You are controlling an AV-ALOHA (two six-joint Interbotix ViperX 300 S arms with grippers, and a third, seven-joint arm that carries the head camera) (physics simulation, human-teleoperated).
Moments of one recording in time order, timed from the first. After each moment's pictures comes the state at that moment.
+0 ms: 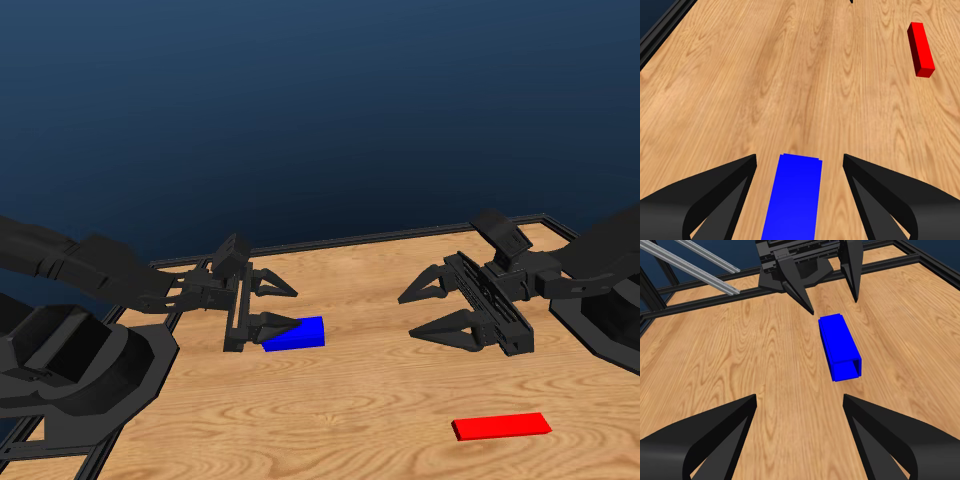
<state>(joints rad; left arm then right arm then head) 0.09 -0.22 1.09 -0.18 -0.33 0.14 0.08 -0.10 1.04 0.18 -0.63 0.07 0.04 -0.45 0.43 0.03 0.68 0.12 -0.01</state>
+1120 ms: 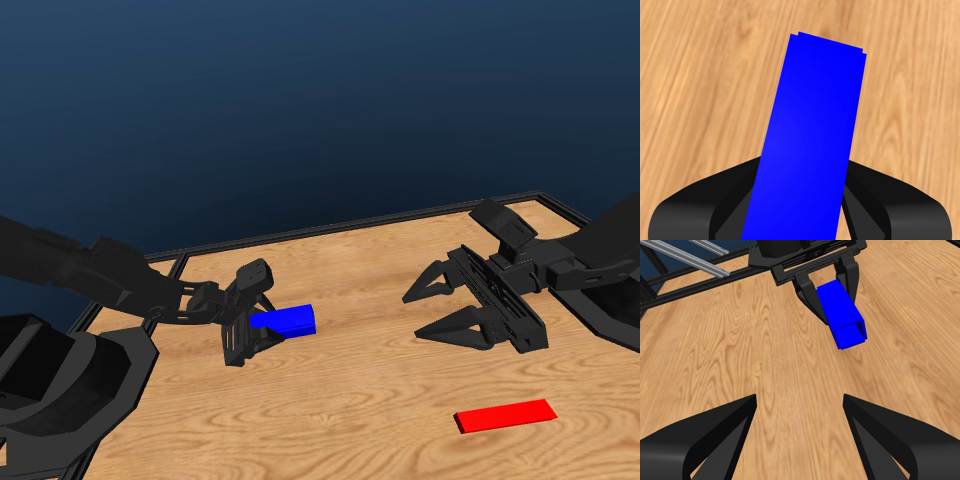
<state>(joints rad) 0.17 0.04 1.03 -0.04 -0.13 -0.03 0.08 -0.07 1.07 0.19 -0.62 0.16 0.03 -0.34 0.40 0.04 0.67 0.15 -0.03</state>
